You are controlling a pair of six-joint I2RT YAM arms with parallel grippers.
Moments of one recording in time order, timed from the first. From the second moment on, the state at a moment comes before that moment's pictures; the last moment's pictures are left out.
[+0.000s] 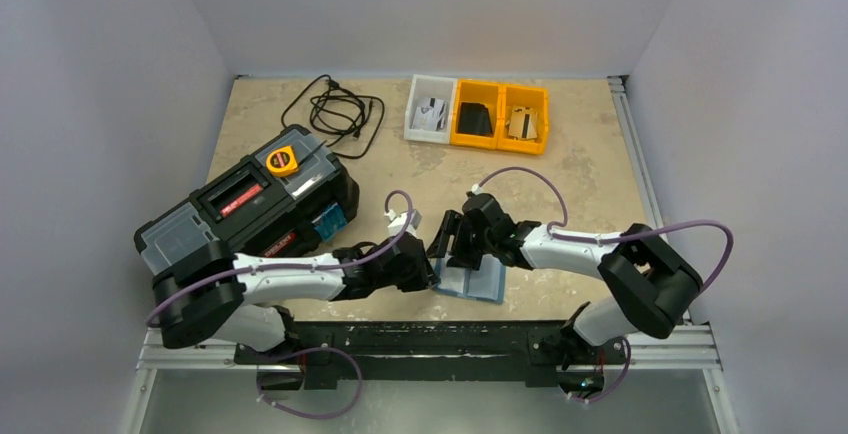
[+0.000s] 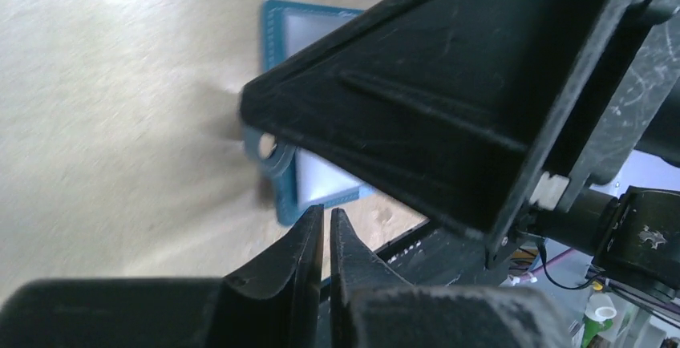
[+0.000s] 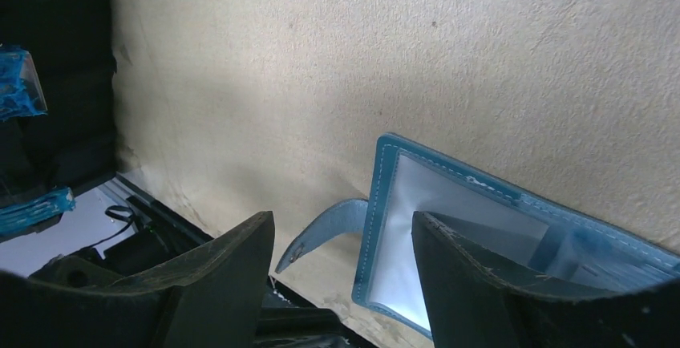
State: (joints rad) left arm -1.11 1.32 0.58 -0.04 -0.13 -1.14; right arm 0.79 1.47 0.61 0.00 -0.18 1.07
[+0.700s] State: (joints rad) left arm -1.12 1.59 0.67 0.07 -0.15 -1.22; right arm 0.75 1.28 0.62 -0.21 -0.09 1.03
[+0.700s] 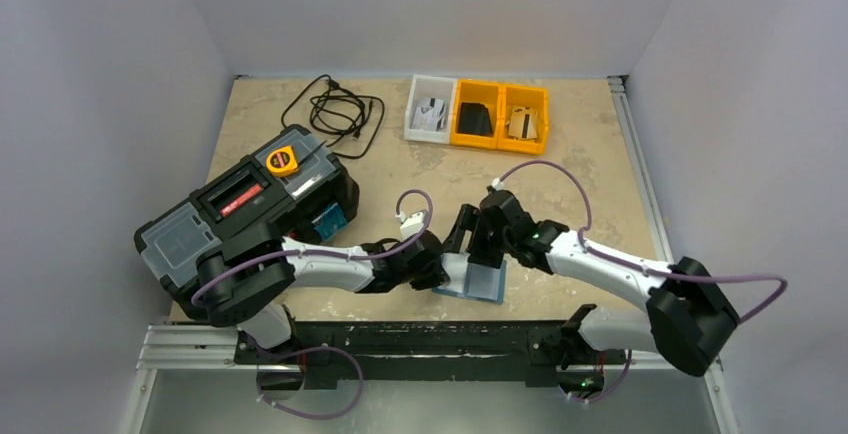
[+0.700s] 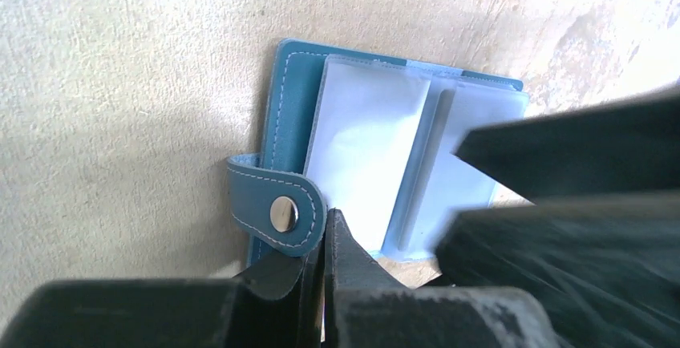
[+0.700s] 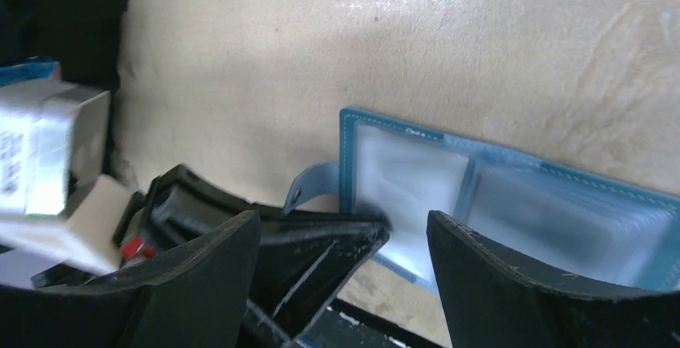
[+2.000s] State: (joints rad) left arm -1.13 1.61 0.75 -0.07 -0.17 -1.30; right arm 0.75 1.04 0.48 -0.38 0.00 1.04
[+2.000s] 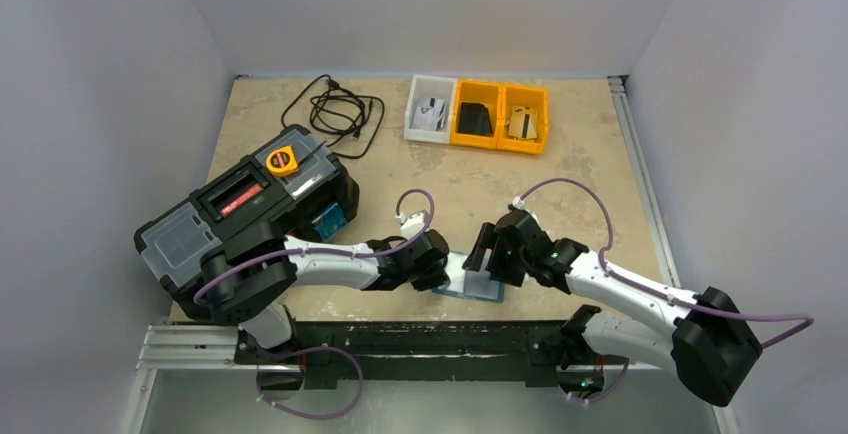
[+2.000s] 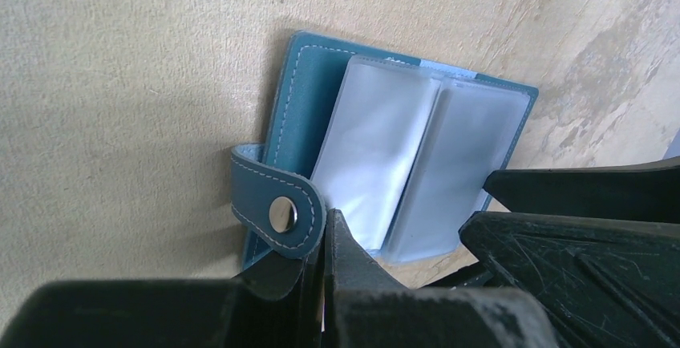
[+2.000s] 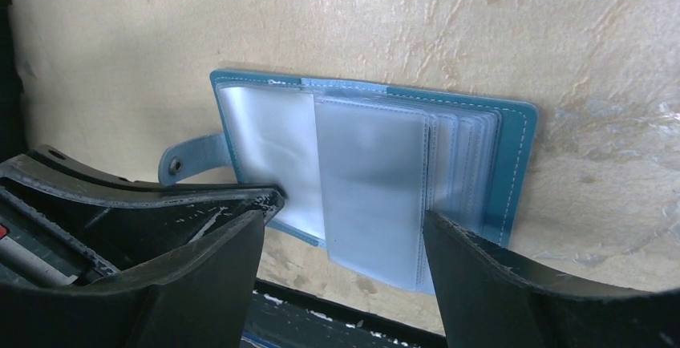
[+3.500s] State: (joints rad) left arm -1.14 1.47 0.73 -0.24 -0.16 -1.17; right arm 0.75 1.14 0.48 -0.19 -0.13 1.07
